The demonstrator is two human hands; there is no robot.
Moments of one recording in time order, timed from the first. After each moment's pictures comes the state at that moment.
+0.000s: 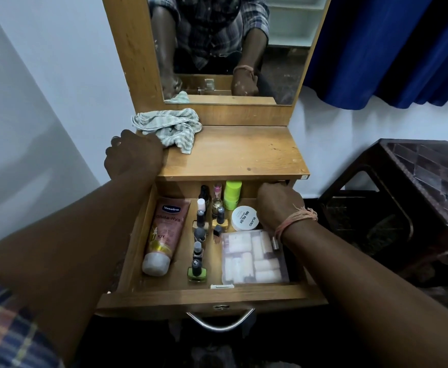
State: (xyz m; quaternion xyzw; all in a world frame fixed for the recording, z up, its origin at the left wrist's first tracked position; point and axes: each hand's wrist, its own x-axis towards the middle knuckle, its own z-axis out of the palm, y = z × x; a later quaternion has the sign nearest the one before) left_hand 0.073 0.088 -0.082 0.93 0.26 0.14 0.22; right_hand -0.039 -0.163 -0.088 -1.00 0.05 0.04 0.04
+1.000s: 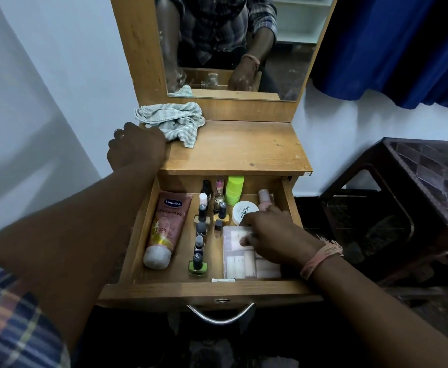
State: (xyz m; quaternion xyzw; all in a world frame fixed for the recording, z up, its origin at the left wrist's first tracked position) left_hand 0.071 0.086 -0.079 0.93 0.26 0.13 0.22; right_hand -0.069 -0.172 -0.138 -0.98 -0.07 0.15 0.09
